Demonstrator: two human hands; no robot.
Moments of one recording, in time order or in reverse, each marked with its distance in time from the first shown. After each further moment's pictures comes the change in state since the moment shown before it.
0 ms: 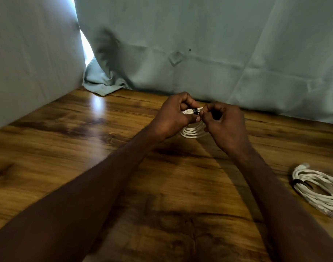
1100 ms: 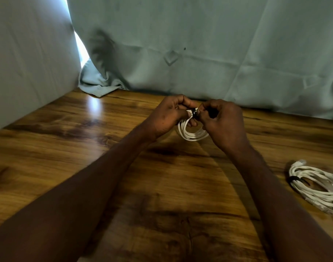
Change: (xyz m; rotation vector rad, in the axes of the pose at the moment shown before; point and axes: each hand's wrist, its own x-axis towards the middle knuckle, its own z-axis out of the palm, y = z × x) left_hand -0.005 0.012 -0.005 -0.142 -0.162 -0.059; right_hand 0.001 -0.002 -0.005 -0.114 0.048 -0.055
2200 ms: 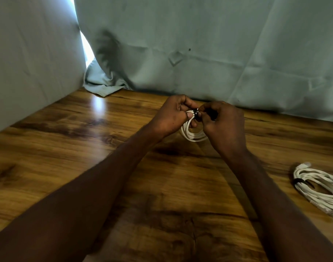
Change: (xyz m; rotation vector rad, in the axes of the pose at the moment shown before) left_hand 0.000 0.004 0.003 0.169 0.118 -0.027; right_hand -0.003 -0.005 0.012 -0.145 0.087 -0.027
